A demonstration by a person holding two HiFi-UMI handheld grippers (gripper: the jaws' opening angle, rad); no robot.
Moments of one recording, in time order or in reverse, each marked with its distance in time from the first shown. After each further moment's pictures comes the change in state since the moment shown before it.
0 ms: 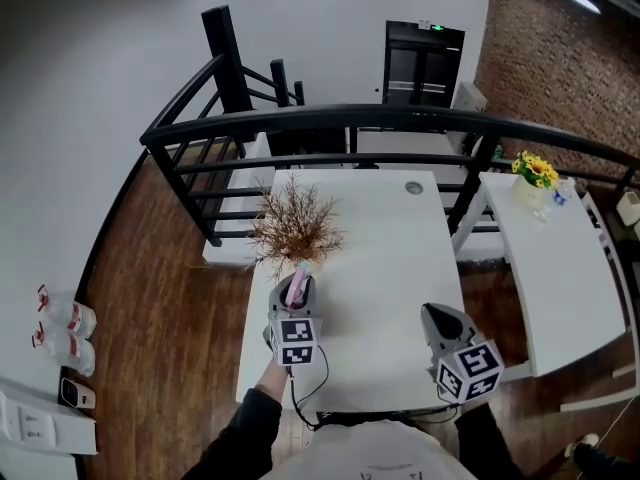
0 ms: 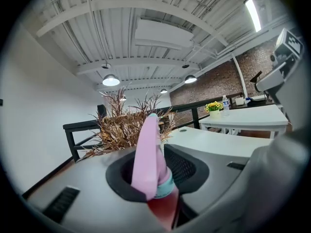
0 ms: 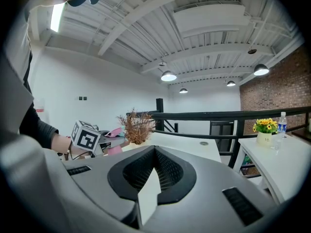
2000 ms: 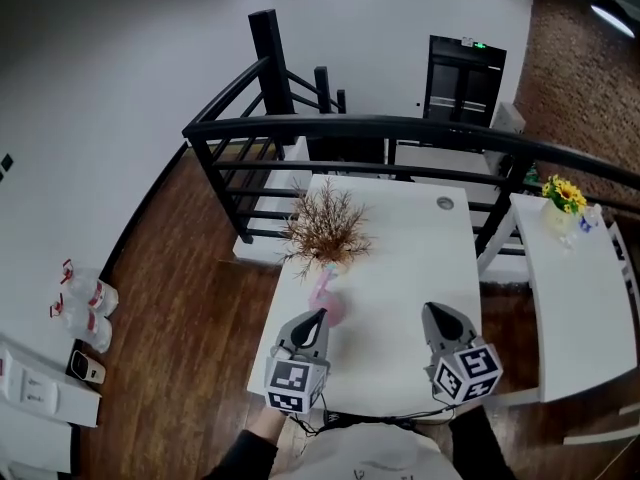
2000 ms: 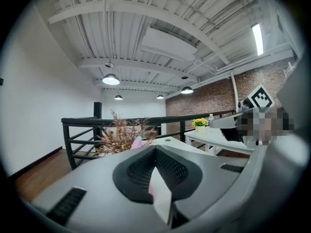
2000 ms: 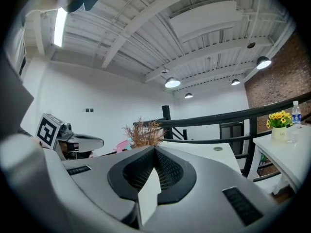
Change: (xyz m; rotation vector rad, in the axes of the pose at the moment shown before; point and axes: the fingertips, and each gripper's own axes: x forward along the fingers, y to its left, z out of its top) left arm -0.124 -0.033 0.049 -0.130 -0.063 -0.132; right arm 0.014 0.024 0.025 0.062 -0.106 0.096
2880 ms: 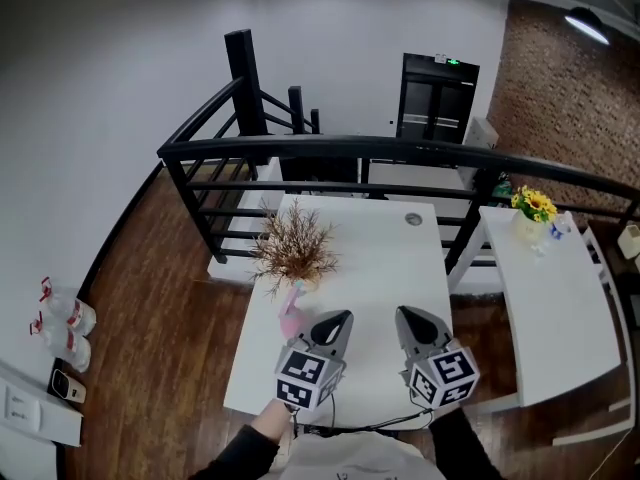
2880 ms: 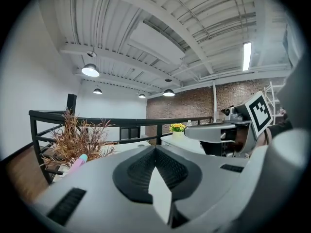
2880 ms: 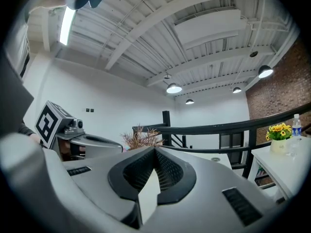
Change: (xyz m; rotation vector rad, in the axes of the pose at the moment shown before) left arm 0.047 -0.095 0.051 -0.035 0.010 -0.268; right arm -0.014 -0.002 0.040 -0.065 -0.051 -0.007
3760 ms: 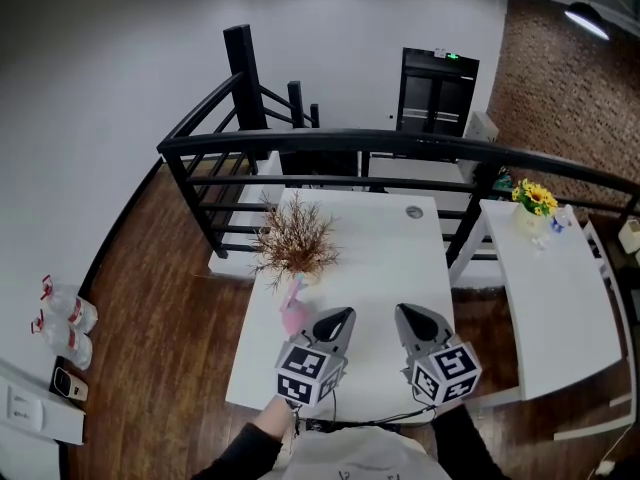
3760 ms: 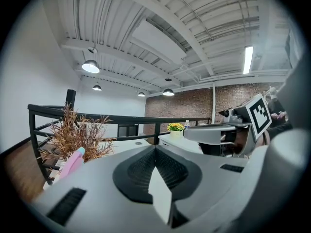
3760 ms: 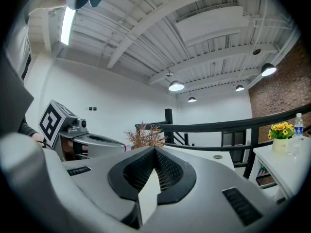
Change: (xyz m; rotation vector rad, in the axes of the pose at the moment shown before) left arm -0.003 -0.006 -0.006 -0.042 0.019 -0.027; right arm -0.004 0.008 -0.007 -0.001 0.027 0.030
